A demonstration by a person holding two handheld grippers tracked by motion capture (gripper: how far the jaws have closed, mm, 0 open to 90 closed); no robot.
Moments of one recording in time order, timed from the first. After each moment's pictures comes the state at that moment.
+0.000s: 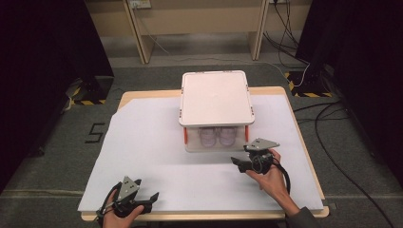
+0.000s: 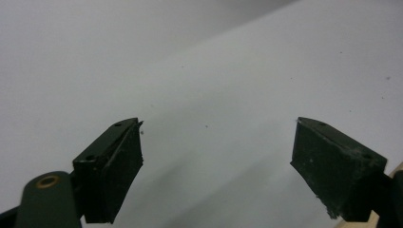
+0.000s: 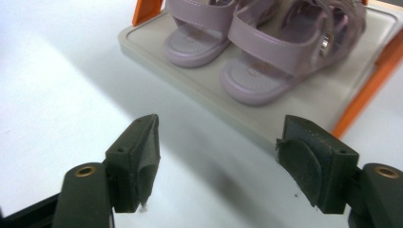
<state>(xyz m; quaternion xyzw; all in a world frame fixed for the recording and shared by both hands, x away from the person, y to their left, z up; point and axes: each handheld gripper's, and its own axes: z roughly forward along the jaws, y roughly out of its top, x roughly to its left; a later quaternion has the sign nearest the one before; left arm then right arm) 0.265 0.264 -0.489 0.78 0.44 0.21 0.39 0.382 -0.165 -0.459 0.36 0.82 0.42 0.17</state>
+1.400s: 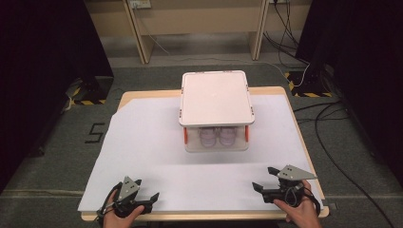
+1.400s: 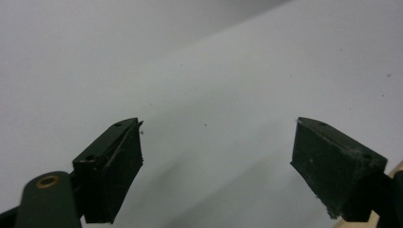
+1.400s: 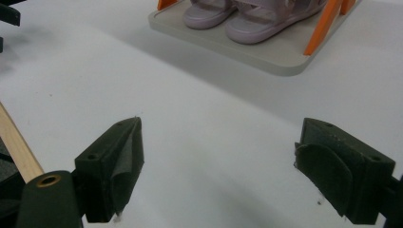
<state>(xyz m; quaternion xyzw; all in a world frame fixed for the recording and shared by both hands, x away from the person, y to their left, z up) 0.265 0.263 -0.489 0.79 0.43 0.21 0.39 0.299 -0.228 -0.466 0.37 0.79 0.45 0.16</state>
